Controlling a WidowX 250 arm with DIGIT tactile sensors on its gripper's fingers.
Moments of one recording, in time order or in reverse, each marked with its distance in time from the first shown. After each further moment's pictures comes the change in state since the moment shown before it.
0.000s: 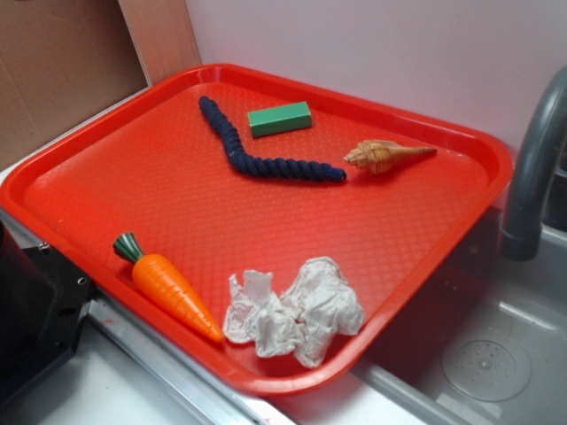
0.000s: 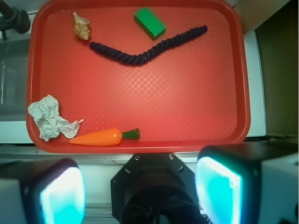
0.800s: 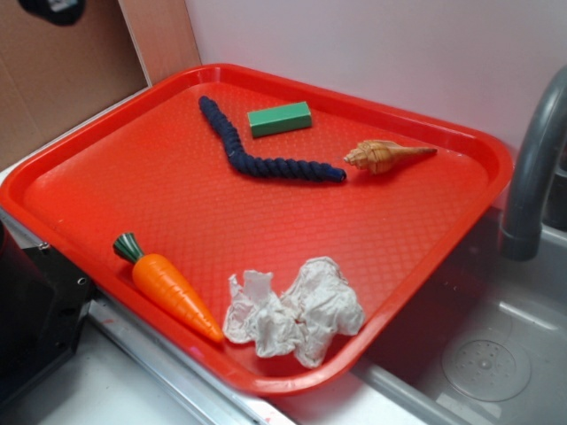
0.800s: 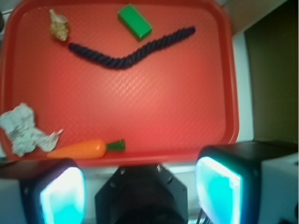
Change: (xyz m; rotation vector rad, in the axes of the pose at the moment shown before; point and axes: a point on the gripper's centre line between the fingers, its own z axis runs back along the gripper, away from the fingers) arm 0.021 0.004 -0.023 0.125 -0.020 -0.024
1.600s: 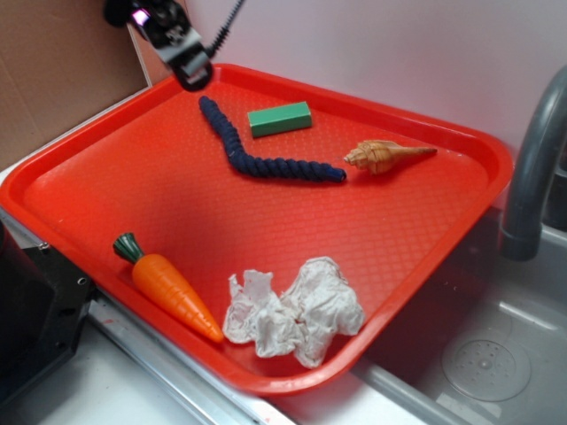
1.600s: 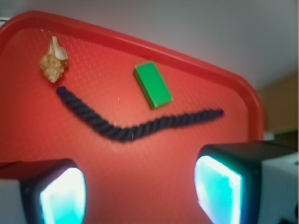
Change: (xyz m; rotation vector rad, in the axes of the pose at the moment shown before) arm 0.081 0.009 -0.089 0.015 -0.218 -0.246
